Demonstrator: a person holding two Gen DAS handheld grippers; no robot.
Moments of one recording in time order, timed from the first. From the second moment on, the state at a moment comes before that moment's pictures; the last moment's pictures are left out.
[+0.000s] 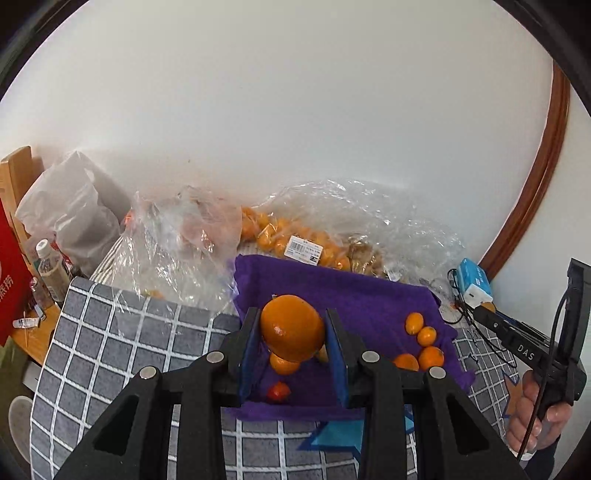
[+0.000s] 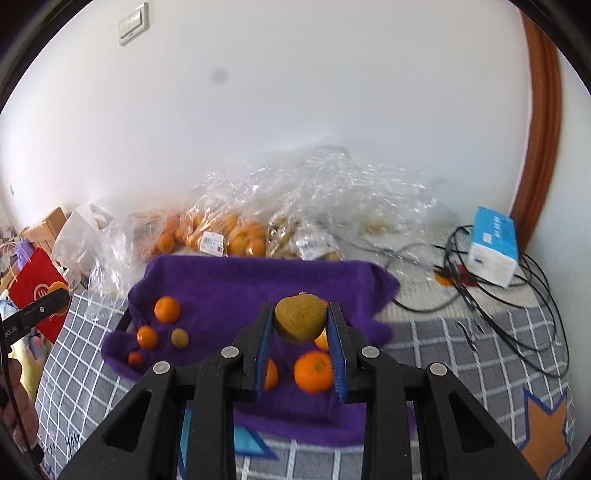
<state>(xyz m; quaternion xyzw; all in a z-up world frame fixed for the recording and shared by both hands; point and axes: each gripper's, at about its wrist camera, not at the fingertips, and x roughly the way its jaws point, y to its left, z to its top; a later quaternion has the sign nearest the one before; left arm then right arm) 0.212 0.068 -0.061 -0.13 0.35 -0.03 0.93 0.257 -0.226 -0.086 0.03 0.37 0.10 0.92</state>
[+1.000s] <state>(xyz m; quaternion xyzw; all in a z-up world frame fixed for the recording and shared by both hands) 0.338 0.053 -0.153 -0.11 0.43 -0.01 0.90 0.325 -0.197 -0.181 0.00 0.48 0.14 0.86</state>
